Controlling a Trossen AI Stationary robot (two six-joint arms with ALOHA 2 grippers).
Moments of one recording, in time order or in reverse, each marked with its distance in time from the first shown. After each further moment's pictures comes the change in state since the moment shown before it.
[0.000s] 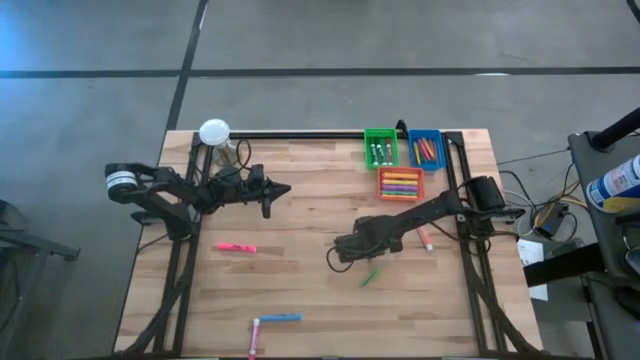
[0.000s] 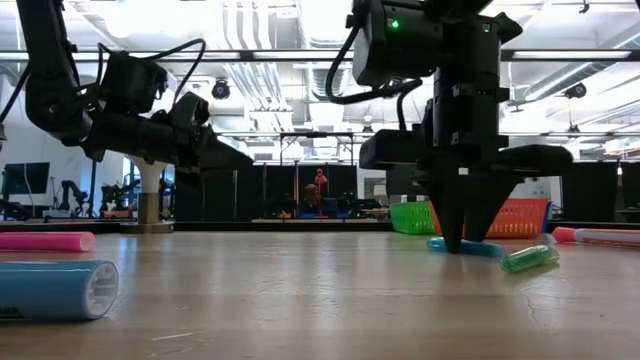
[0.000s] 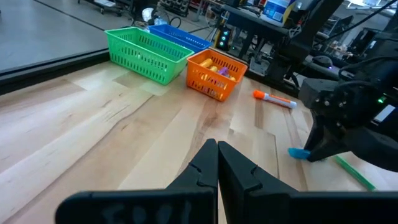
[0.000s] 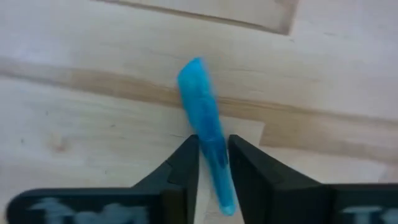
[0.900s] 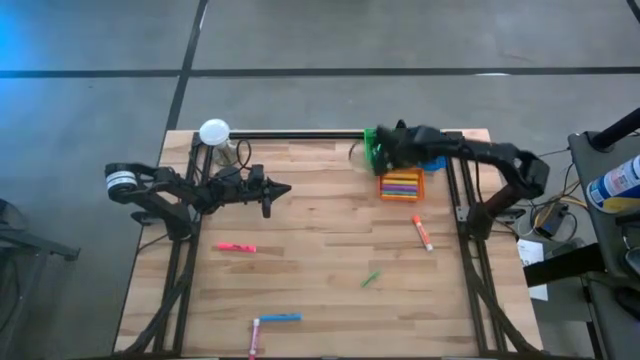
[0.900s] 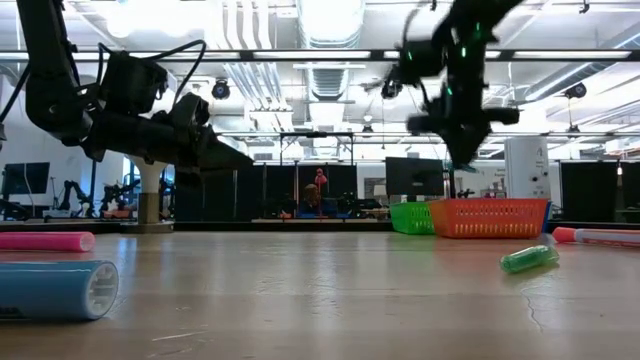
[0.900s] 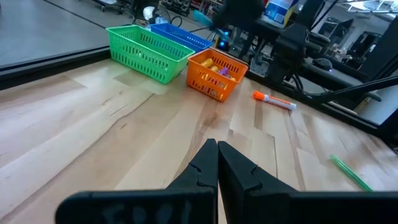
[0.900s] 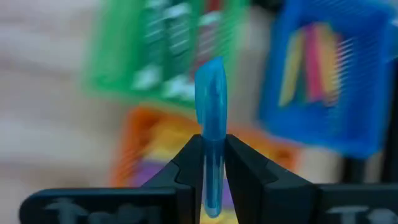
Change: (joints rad) left arm 0.000 0.000 0.001 -0.002 0.000 -0.021; right arm -0.658 -0.398 -0.043 -0.228 0.305 -0.777
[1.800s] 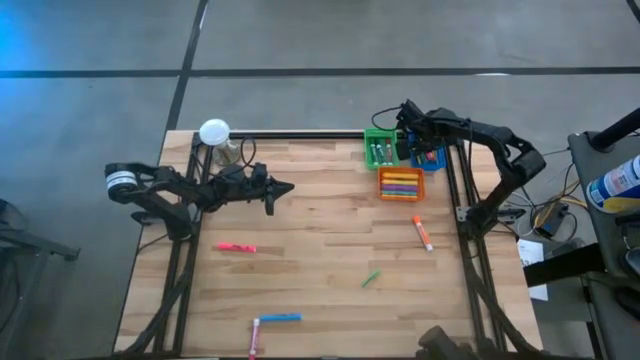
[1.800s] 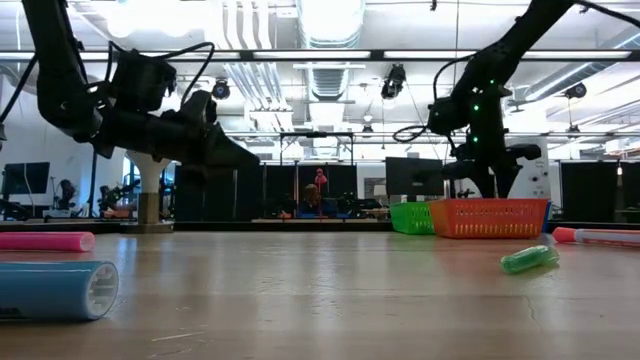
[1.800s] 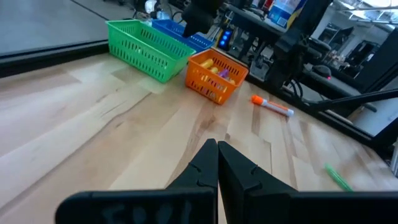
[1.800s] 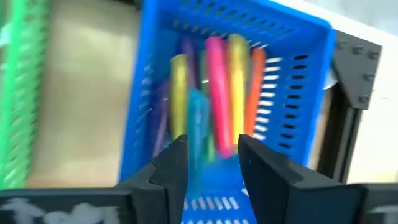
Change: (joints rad) left arm -0.003 0.000 0.050 -0.062 0.001 -0.065; right arm -0.464 0.099 -0.118 0.168 -0.034 -0.420
